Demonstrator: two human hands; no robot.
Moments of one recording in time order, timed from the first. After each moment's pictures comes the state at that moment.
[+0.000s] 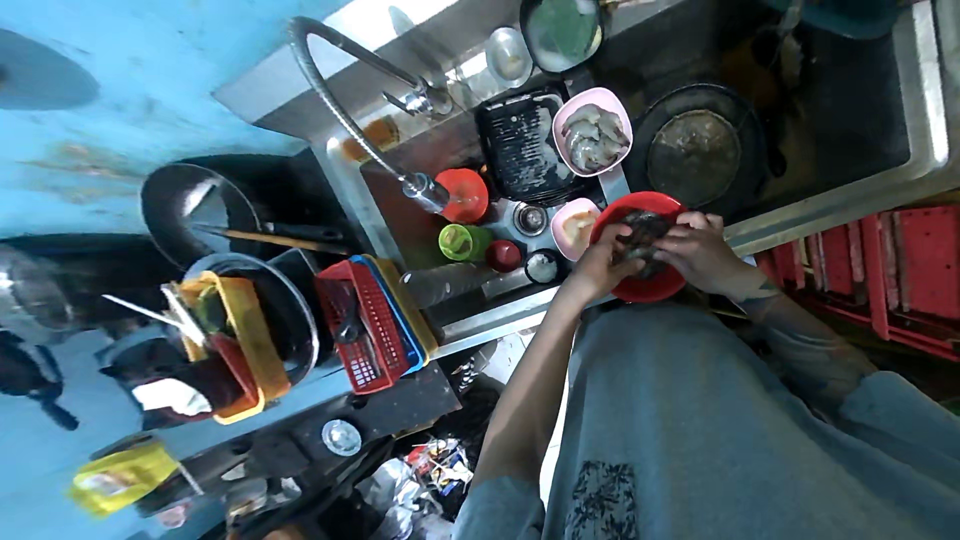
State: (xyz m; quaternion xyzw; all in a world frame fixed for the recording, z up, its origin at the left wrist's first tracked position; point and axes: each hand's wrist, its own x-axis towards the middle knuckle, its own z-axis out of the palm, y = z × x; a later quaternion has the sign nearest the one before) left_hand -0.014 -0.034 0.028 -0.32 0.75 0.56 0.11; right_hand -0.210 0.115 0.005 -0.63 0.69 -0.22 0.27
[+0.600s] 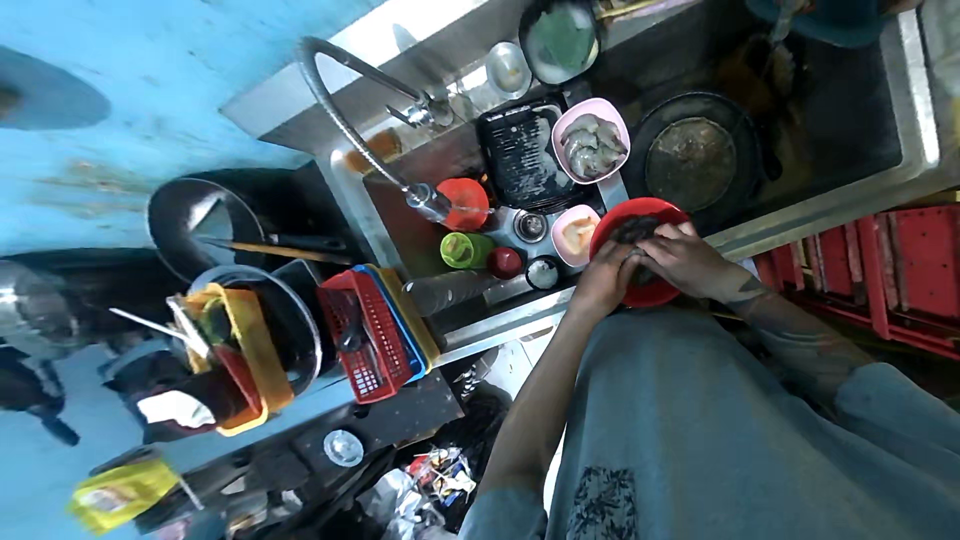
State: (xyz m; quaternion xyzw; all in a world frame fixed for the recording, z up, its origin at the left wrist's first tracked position) left_hand -0.010 -0.012 0.024 -0.28 0.85 0.44 -0.01; right_hand -0.194 0.097 0.007 -0.71 0.65 -0.17 0.22
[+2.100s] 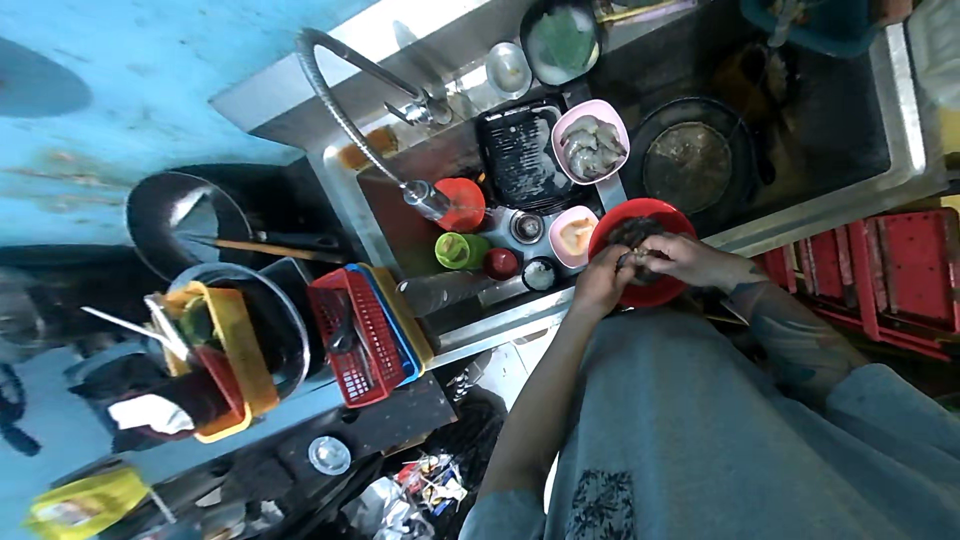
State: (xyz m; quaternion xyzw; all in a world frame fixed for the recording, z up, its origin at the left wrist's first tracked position) left_hand -0.004 -0.007 0.008 -0.34 0.82 0.46 0.00; right_hand -0.208 0.087 0.022 -0.54 0.62 -0.25 0.51
